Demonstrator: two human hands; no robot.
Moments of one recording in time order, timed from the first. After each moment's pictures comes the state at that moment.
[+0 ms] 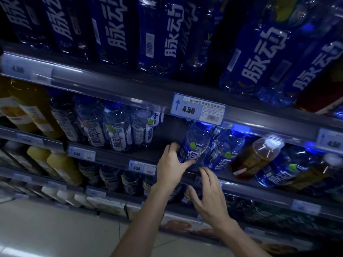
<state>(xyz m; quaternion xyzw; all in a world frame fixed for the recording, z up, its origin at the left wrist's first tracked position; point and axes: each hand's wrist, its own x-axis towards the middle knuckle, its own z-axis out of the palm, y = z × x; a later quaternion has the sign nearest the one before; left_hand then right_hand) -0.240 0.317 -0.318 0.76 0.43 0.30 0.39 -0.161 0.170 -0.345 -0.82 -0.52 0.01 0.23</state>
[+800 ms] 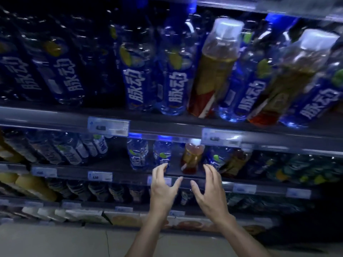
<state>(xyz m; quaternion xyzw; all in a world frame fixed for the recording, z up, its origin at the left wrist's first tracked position) -0.174 0.164 -0.278 0.74 0.40 0.35 0.41 -0.053 0.050 -0.281 -0.86 -0.42 0.02 0.30</state>
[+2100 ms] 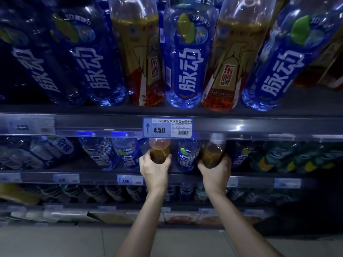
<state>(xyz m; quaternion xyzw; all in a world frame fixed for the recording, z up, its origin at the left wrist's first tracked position) -0.057 0.146 -0.293 0.62 0.56 0.38 0.40 0.055 0.035 -0.302 -0.84 -0.10 0.02 0.53</state>
